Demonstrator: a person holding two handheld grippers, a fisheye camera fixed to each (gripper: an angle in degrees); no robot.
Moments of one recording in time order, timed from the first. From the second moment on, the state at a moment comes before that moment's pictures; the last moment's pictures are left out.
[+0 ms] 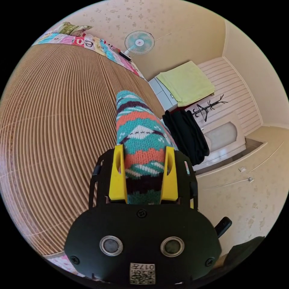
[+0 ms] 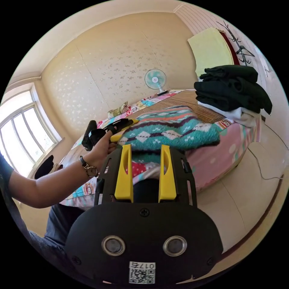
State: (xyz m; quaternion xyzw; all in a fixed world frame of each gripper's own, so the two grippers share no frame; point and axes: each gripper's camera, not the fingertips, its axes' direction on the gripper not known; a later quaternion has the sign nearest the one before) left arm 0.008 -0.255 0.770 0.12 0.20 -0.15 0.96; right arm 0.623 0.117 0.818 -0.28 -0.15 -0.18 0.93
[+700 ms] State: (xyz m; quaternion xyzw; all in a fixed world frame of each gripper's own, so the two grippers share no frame) left arm 0.017 -0.206 0.786 0.03 0.30 -0.08 0.95; right arm 0.543 0.059 0.977 -0.35 -0.03 -0.19 0.92
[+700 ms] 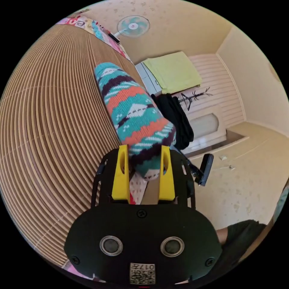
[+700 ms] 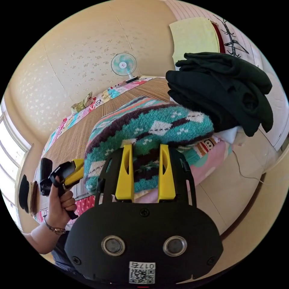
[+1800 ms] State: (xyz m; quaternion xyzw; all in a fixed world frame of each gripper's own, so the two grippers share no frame) left arm 0.011 0.150 0.465 0.09 0.03 -0.13 0.99; right arm 0.341 0.206 1.051 -0.34 0.12 -0.53 0.77
